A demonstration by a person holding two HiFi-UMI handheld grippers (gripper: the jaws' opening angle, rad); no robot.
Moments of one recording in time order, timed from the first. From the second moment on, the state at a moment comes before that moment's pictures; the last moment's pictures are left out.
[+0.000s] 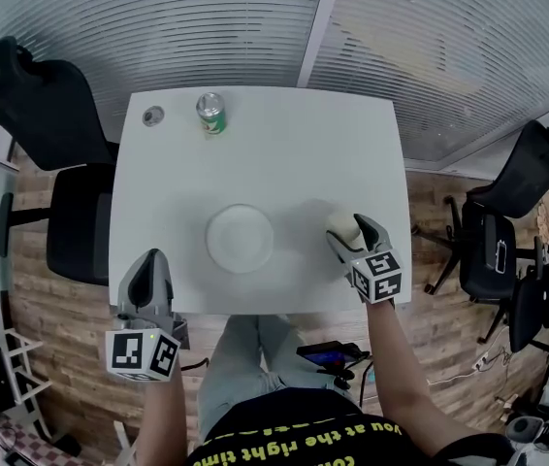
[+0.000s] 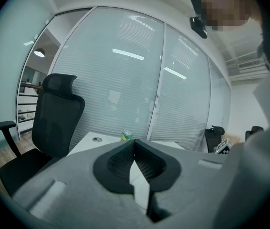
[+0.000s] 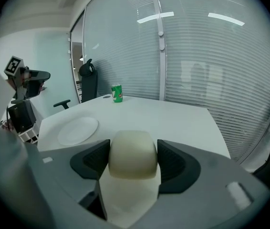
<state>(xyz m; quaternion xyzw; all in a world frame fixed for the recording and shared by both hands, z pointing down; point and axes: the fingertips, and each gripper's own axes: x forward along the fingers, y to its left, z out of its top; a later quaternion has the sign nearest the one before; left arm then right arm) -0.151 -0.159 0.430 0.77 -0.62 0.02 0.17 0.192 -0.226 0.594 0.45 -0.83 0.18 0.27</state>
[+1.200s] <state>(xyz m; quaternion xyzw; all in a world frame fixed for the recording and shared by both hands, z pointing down) -0.196 -0.120 0.413 0.72 -0.67 0.01 0.16 0.106 -0.237 0.532 0.36 -0.89 0.12 0.24</state>
